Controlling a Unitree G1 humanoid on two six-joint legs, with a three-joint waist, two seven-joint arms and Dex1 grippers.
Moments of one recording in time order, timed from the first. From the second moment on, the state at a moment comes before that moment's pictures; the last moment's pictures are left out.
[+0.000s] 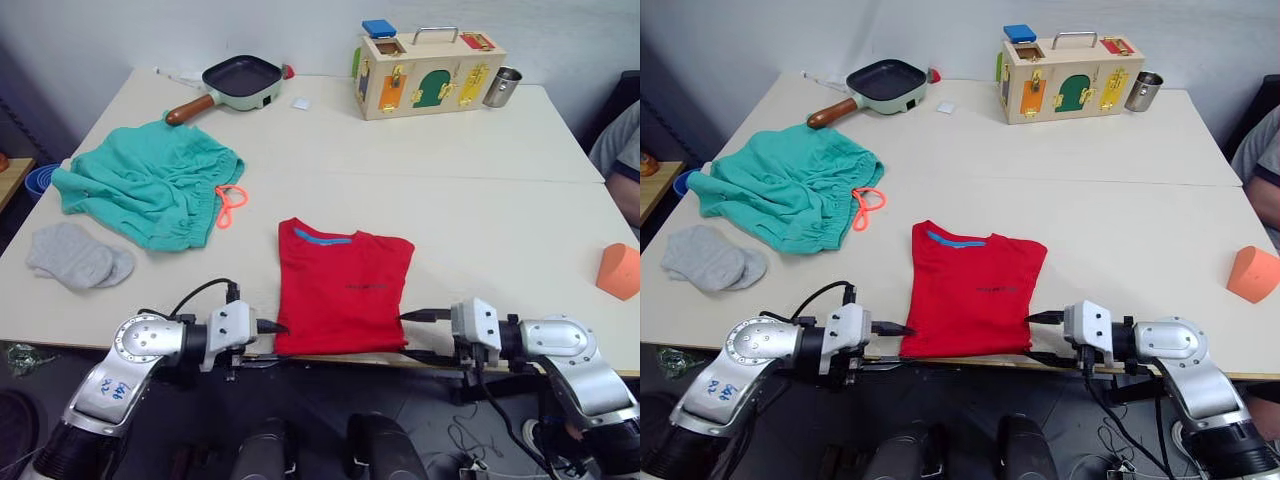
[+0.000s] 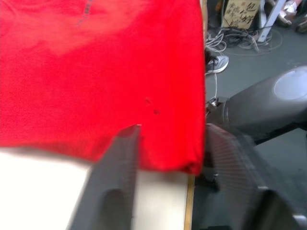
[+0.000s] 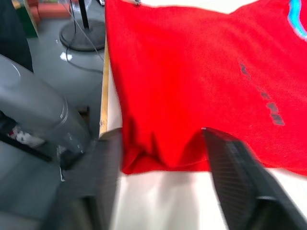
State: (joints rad) left arm -0.04 0.78 -0.03 -0.31 -0.33 0.22 -1.11; right arm -0.06 -0.80 0.00 -0.17 0.48 0.04 1.24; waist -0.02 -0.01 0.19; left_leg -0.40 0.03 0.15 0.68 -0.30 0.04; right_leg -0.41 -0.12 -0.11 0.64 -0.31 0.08
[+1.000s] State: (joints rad) left arm -0.28 0.58 -0.27 -0.10 -0.26 0.29 -1.08; right arm -0.39 -0.45 0.13 0.26 0.25 -0.08 1.03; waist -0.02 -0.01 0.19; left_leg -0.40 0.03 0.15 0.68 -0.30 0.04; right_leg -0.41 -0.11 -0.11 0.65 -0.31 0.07
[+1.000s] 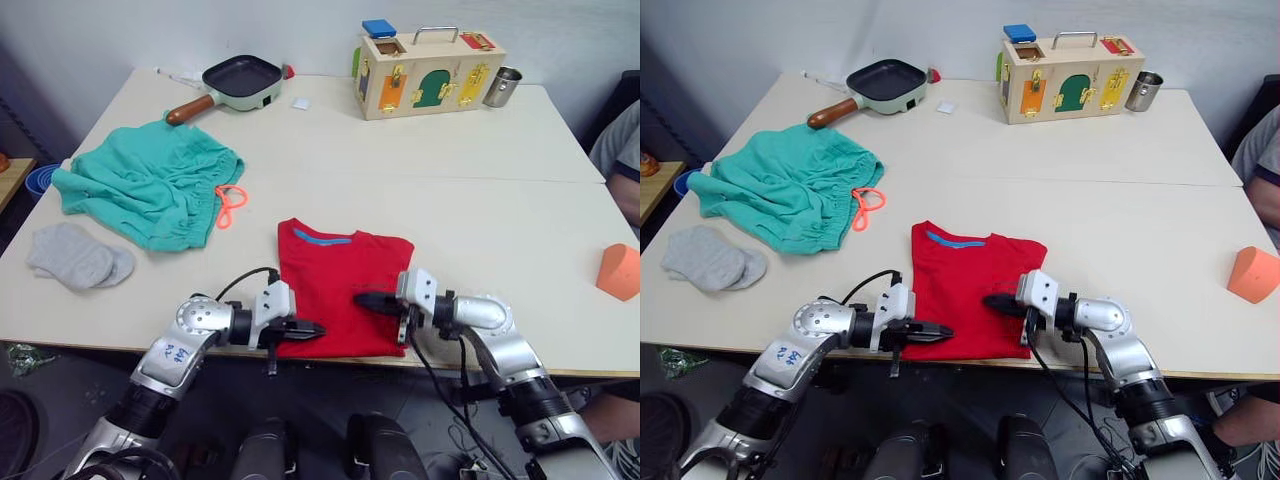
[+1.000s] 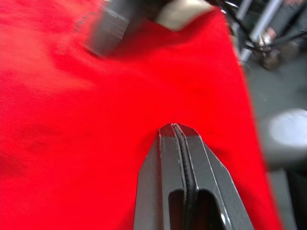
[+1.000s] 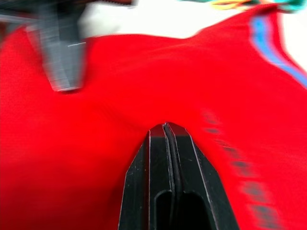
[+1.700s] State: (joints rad) left arm -0.40 0.47 -0.10 0.01 -0.33 0.25 -0.99; right arm -0.53 -0.40 0.05 0.36 0.33 -0.06 1.06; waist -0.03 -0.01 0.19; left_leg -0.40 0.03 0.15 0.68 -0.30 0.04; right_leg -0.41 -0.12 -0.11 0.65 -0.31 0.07
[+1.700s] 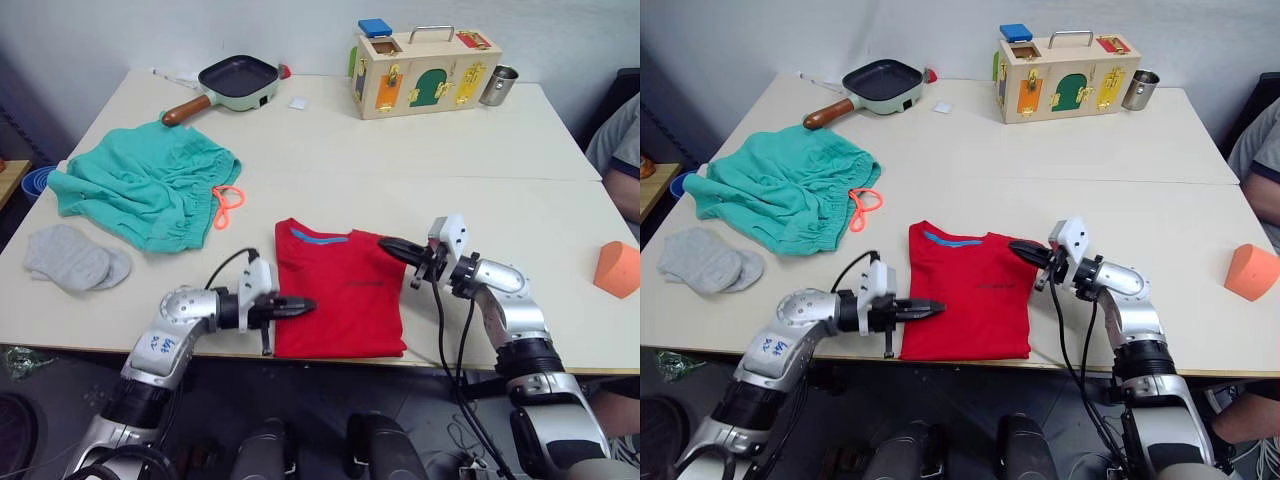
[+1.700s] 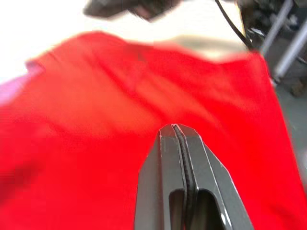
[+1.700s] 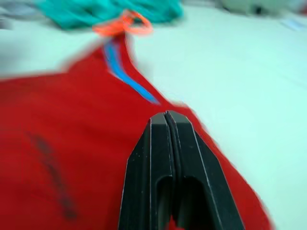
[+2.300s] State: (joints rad) left arm -0.57 0.32 0.01 0.41 -0.19 0.19 -0.62; right arm -0.60 -0.39 0.00 0.67 0.17 -0.22 0.82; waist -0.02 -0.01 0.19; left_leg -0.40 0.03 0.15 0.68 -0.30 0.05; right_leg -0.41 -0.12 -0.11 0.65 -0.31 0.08
